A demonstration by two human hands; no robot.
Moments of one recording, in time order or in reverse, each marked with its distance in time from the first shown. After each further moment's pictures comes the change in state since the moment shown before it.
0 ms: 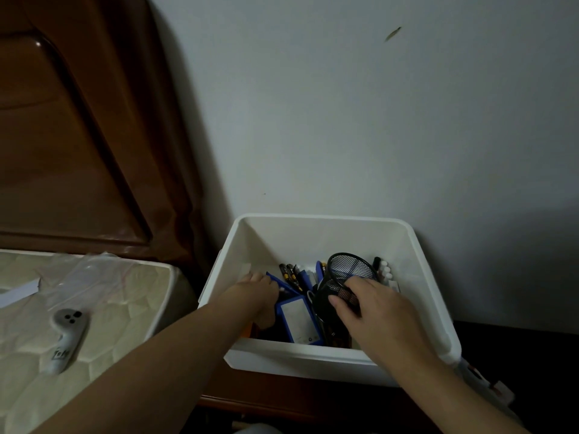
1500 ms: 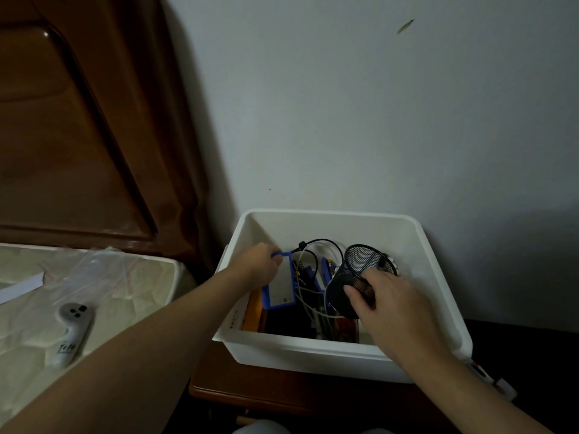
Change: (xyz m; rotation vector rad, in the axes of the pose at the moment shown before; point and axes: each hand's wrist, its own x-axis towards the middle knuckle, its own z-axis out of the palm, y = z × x) left_hand -0.022 -0.021 -0.039 -0.771 0.331 -0.064; right_hand 0.001 0.002 -0.003 0.002 -0.028 0.081
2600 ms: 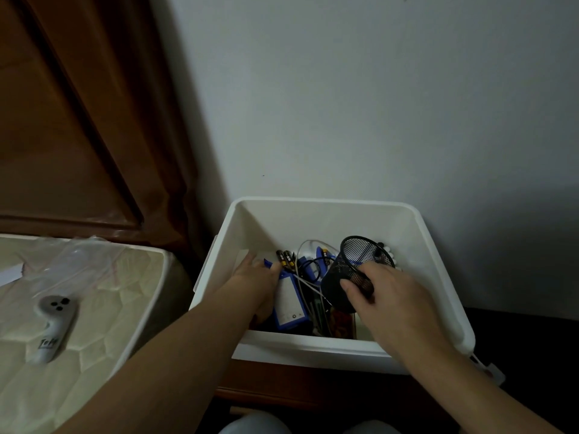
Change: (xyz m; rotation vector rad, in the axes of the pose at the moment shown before) left_hand 0.009 -0.022 0.057 0.887 -0.252 0.187; right_hand 0.001 0.002 0.002 0.000 -0.032 0.012
